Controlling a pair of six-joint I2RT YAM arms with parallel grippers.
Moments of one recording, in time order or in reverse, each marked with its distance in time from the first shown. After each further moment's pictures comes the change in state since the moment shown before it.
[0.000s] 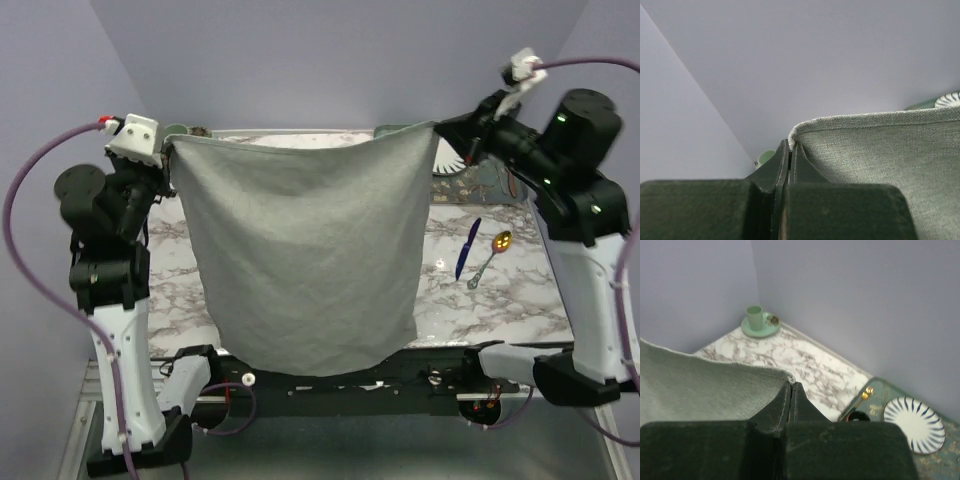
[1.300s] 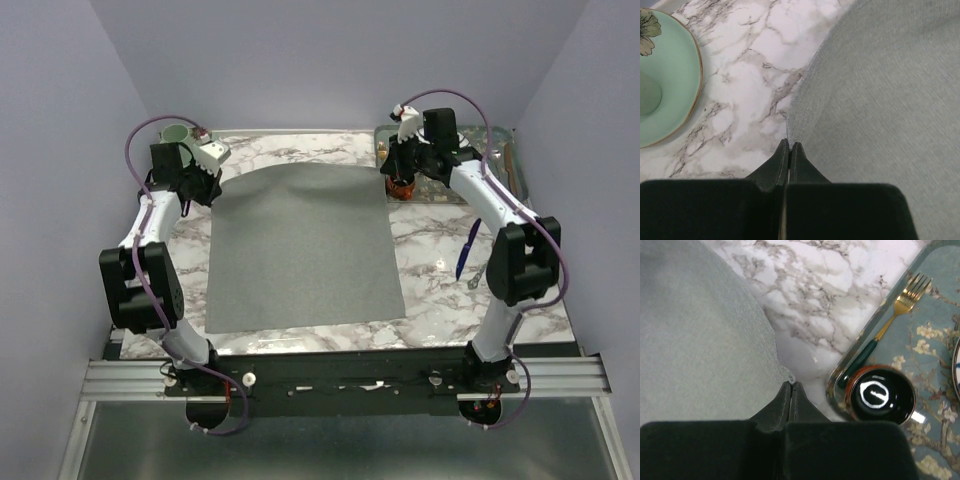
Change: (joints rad) left arm 0.013 0.848 -0.207 0.204 0.194 0.341; right arm -0.008 0.710 -0.240 0.318 -0.002 -0.095
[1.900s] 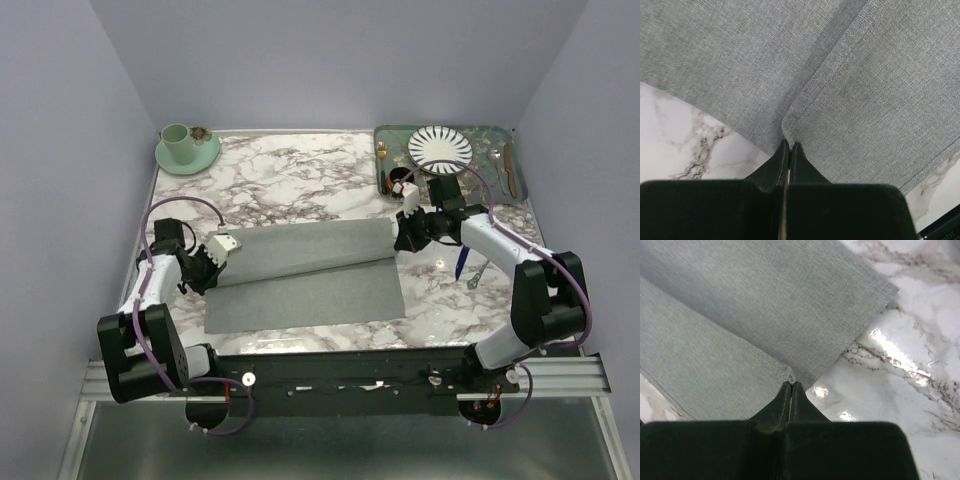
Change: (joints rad) left arm 0.088 -0.455 -0.583 -0.394 -0.055 0.479; right arm 0.000 -0.367 -0.666 -0.043 -0.063 -0.187
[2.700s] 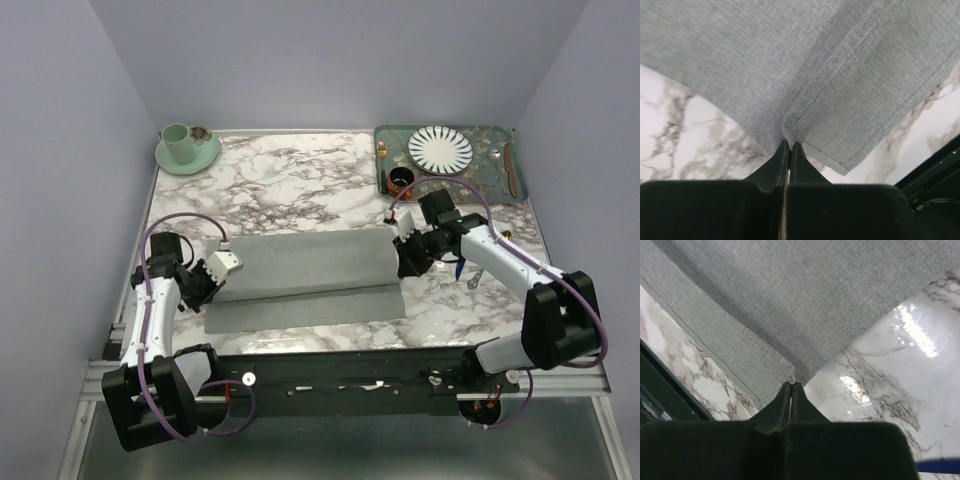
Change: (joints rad) left arm 0.004 -0.232 -0.048 -0.220 -0.063 0.074; right arm 0.095 -0.123 -0.063 -0.252 0.042 -0.078
